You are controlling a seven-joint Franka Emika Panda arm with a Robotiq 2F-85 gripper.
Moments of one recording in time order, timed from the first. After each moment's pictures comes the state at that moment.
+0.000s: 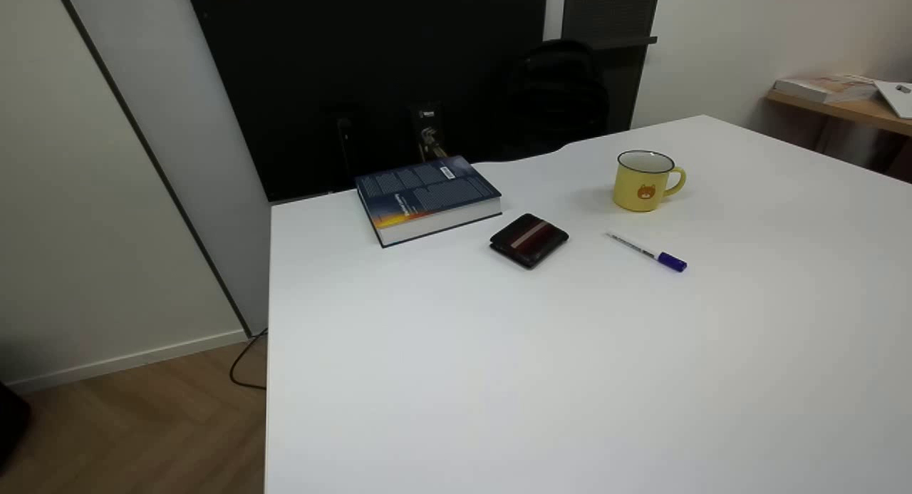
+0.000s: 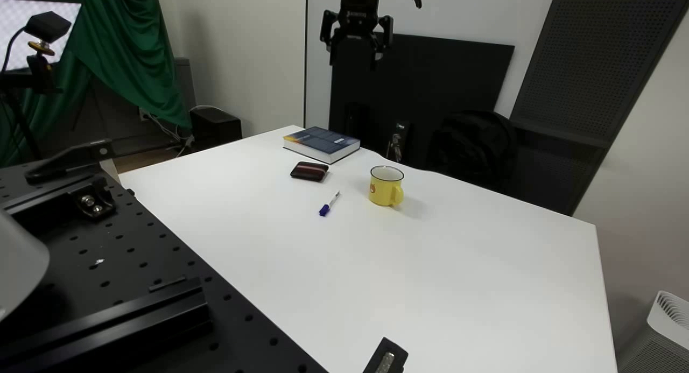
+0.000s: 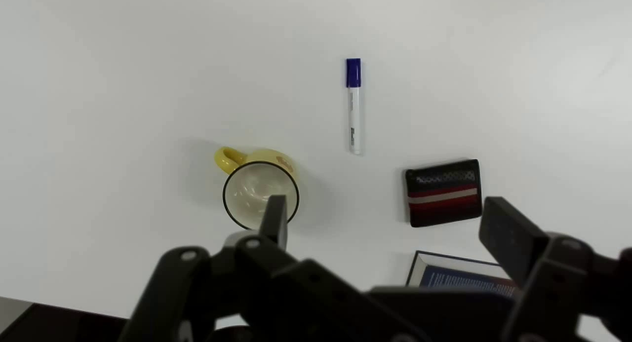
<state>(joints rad) 0.06 0.41 0.07 -1.94 -0.02 2.34 -0.11</state>
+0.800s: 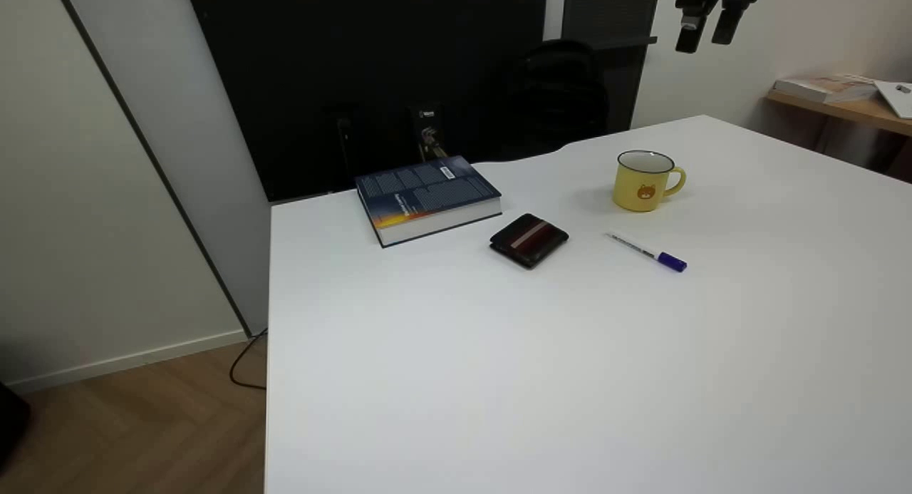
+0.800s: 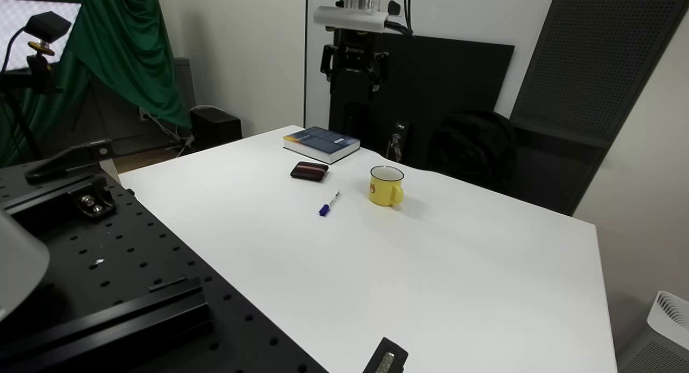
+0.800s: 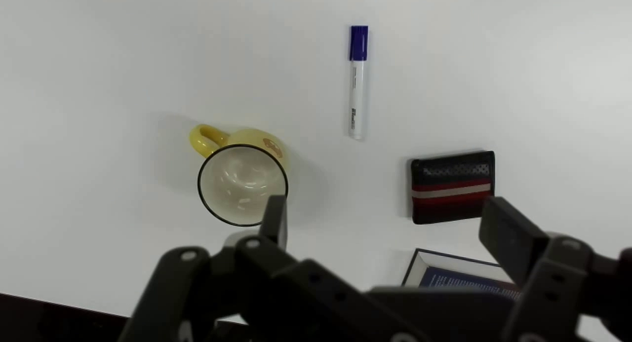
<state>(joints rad) 0.05 0.54 0.09 -1.94 -0.02 2.53 -0.17</state>
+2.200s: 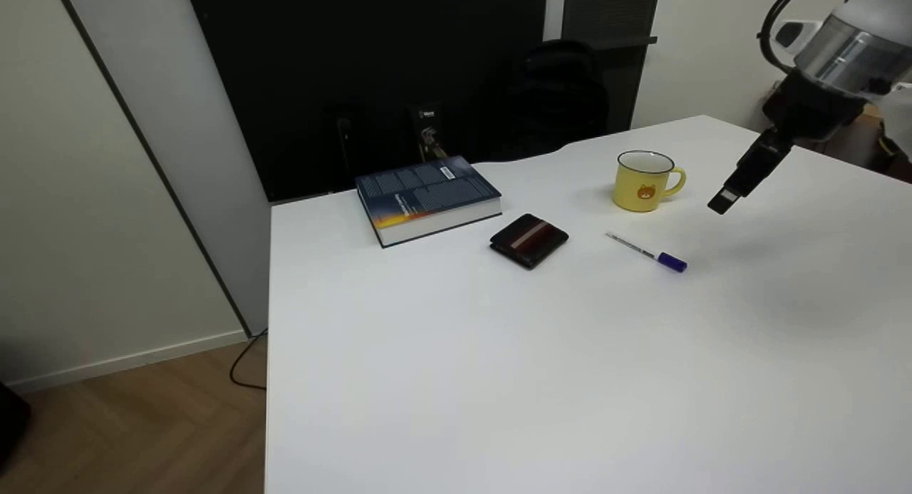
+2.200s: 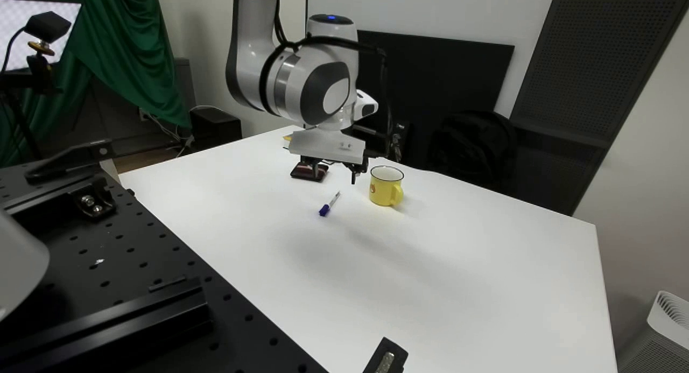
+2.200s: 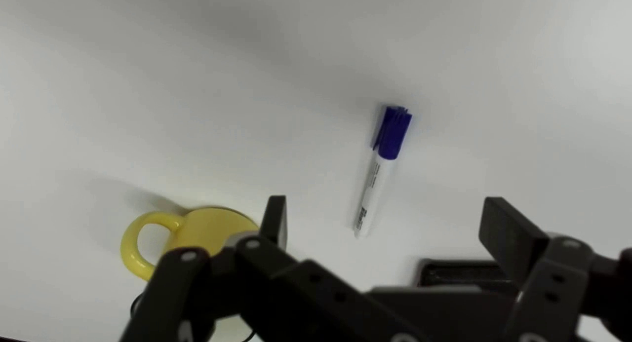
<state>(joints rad) -0.10 0.88 0.12 -2.24 -0.19 3.42 -0.29</state>
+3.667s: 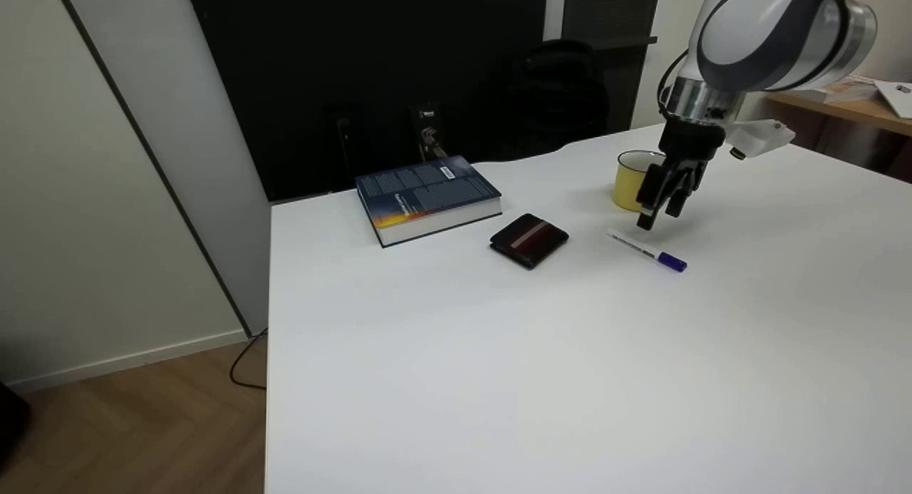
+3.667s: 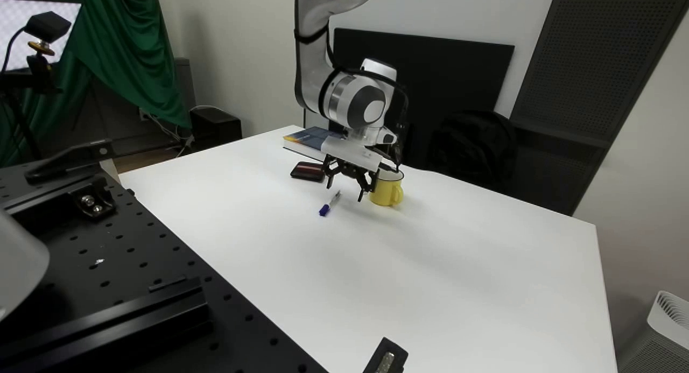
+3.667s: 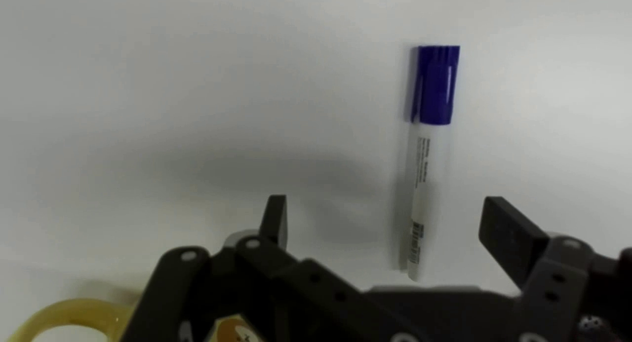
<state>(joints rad) -0.09 1.20 0.19 -1.55 -0.06 2.72 -0.27</state>
